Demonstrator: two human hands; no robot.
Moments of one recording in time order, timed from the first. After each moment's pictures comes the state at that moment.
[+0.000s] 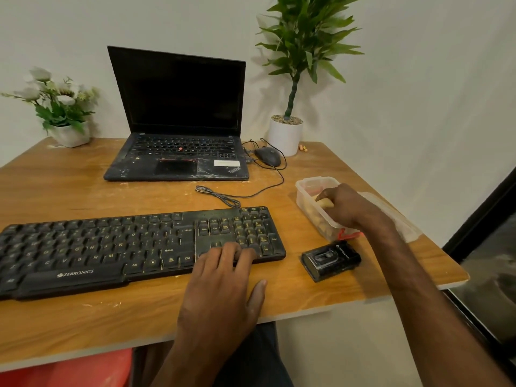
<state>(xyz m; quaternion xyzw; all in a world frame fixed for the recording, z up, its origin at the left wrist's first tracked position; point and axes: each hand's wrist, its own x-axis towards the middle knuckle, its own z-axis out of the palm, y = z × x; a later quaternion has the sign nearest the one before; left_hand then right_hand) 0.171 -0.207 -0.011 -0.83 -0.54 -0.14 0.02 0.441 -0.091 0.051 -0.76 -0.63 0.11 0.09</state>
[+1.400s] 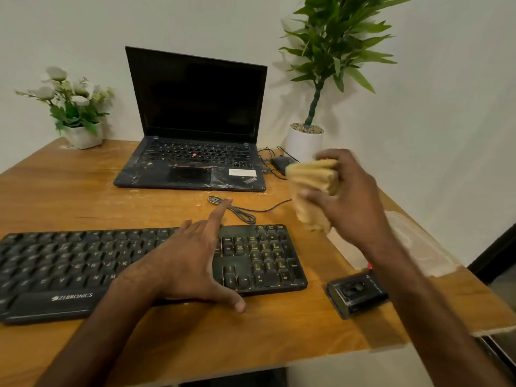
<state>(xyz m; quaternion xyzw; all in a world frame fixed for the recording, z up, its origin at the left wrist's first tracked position) 0.104 -0.108 0.027 -0.85 -0.50 -0.04 -0.18 0.359 -0.107 0.087 -0.55 -0.66 0.13 0.50</state>
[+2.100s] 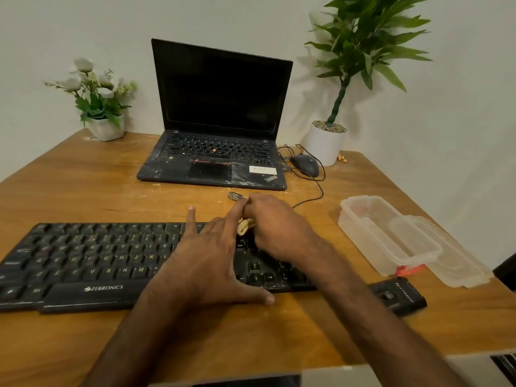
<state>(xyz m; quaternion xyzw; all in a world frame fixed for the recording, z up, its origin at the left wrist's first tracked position) 0.094 -0.109 0.009 -0.84 -0.53 -0.06 -0.08 0.249 -0.080 0.051 -0.50 -0.86 0.03 0.11</state>
